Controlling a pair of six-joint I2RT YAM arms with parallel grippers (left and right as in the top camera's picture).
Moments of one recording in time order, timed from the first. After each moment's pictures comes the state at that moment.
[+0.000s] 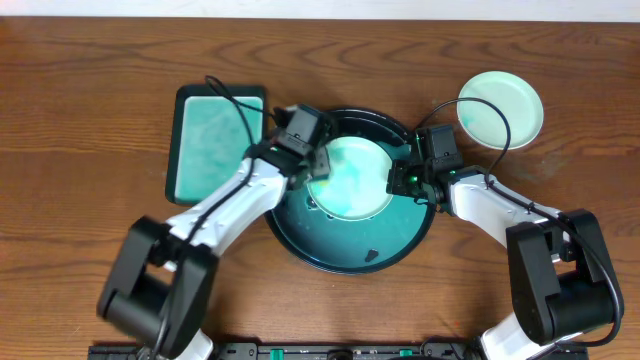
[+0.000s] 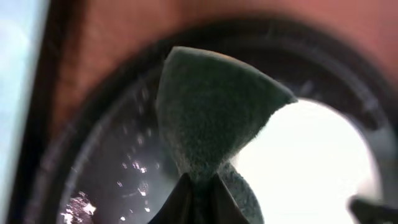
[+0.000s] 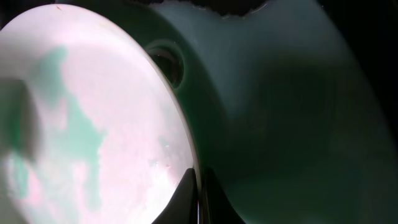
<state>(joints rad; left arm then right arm) -0.51 1.74 1.13 -0.41 -0.10 -0.67 0.27 1.77 0.86 -0.16 -0.24 0.44</state>
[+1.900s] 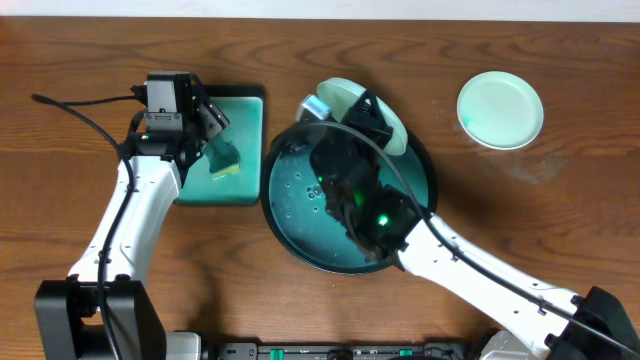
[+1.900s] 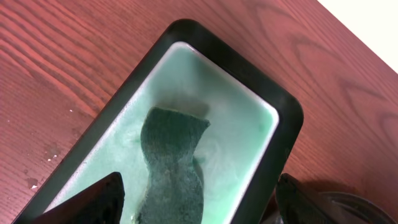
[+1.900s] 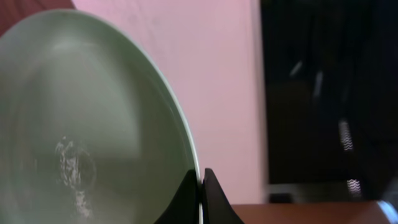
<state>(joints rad) -0.02 1.56 1.11 -0.45 -0.09 -0.64 0.89 1.52 1.10 0.15 1.06 -1.09</state>
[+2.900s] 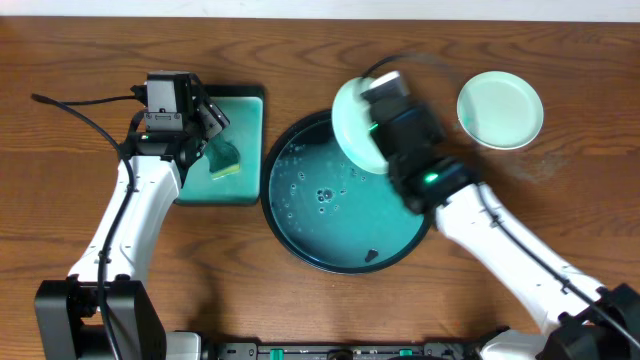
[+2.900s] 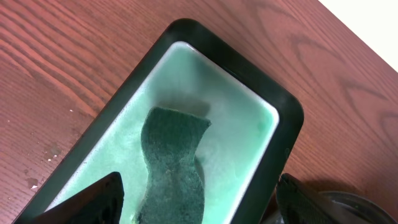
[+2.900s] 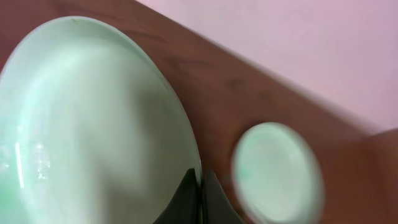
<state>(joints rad) -0.02 1.56 1.11 -0.45 -0.09 -0.63 0.50 1.52 1.11 -0.26 0.50 -0.09</state>
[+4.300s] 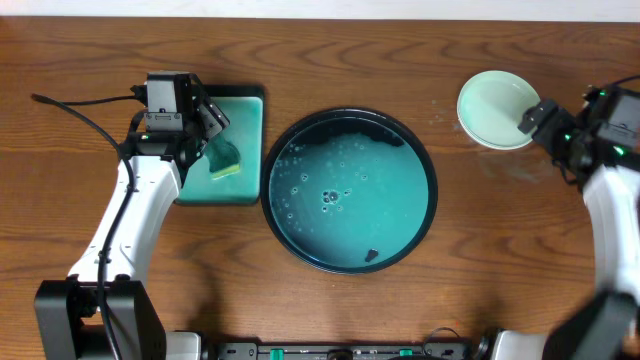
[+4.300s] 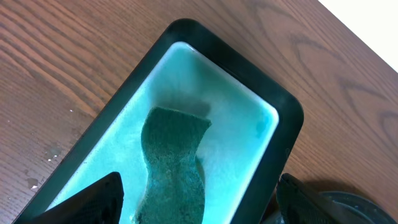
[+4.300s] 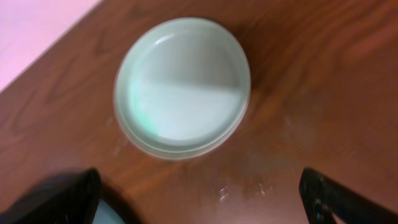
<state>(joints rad) -0.02 1.56 1.11 -0.45 -0.09 -0.64 -0.33 1.45 1.14 -0.57 -0.13 0.38</state>
